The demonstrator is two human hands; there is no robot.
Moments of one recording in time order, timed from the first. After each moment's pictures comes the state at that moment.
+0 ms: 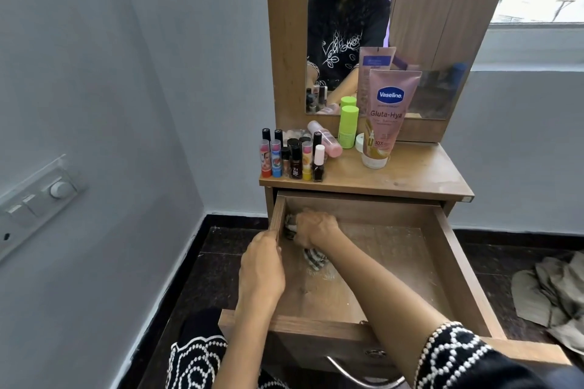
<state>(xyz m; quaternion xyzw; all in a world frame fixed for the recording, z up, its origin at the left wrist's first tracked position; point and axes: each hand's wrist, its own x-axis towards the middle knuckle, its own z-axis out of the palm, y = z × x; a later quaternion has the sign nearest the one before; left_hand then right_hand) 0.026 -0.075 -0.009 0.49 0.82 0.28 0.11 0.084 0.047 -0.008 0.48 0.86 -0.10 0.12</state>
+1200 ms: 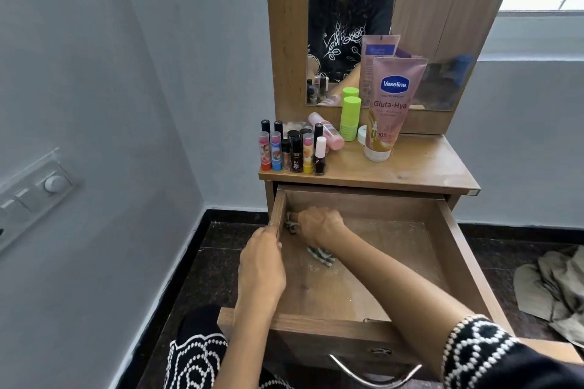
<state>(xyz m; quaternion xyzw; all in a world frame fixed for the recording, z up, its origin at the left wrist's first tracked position) 0.029 -0.076 -0.007 0.49 0.82 0.26 0.11 0.090 0.050 -0.018 0.45 0.88 -0.04 0.14</state>
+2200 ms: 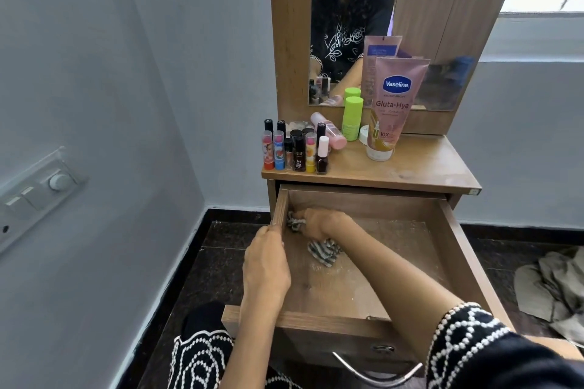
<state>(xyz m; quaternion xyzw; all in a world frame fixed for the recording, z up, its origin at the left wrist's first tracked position) 0.030 -0.076 -0.007 0.49 0.83 0.25 0.10 0.089 0.064 -0.016 0.45 0.85 -0.19 0.18</state>
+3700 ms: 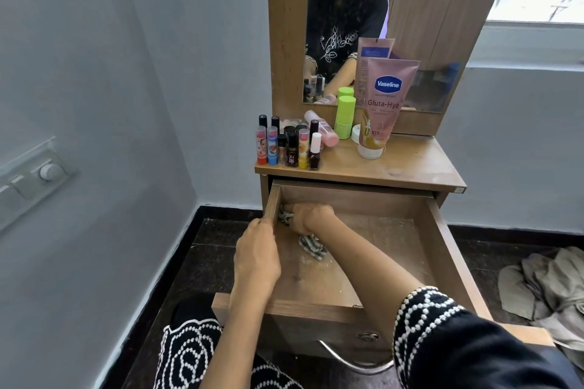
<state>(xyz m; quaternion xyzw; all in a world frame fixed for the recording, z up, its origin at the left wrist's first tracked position) 0.028 -0.072 -0.013 0.50 0.83 0.24 0.09 0.080 0.058 -0.021 0.50 0.84 -0.11 0.19</state>
